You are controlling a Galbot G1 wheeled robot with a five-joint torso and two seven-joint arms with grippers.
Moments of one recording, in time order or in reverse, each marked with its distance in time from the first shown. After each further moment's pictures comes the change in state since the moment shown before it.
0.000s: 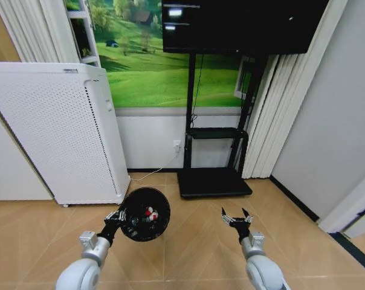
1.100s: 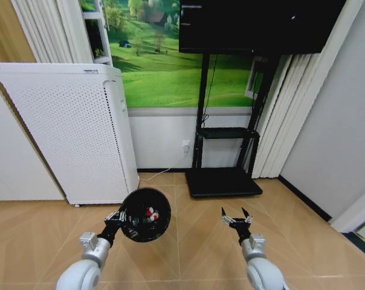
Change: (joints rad) left arm 0.006 -0.012 0.001 0.000 0.001 -0.004 0.002; right arm -0.016 0.000 0.003 0.001 -0.001 0.040 -0.019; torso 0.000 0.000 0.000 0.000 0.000
